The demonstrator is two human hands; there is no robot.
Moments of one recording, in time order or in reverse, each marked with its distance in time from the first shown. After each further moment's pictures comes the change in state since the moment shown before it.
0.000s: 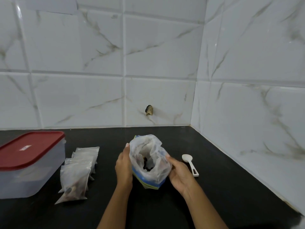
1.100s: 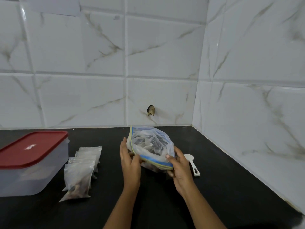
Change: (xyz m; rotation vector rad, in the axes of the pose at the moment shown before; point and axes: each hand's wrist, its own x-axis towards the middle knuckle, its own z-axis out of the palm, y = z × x) left_hand -0.006 -0.010 0.005 0.067 -0.060 0.416; right_hand -0.008 0.005 0.012 -0.318 0.115 -0.344
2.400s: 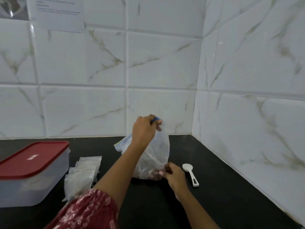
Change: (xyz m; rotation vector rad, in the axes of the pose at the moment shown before) left_hand 0.067 0.113 0.059 0.654 -0.287 0.362; right_hand 0.020 0.010 -0.006 -0.674 -0.010 -0.017
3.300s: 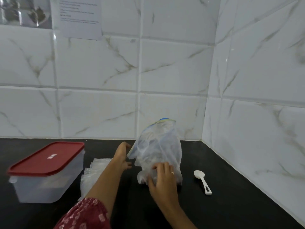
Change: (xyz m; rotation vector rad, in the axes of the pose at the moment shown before) left_hand -0.029 -0.091 -0.045 -0.808 0.084 -0.998; right_hand -0.036 -0.028 0.061 -0.474 0.251 -0.678
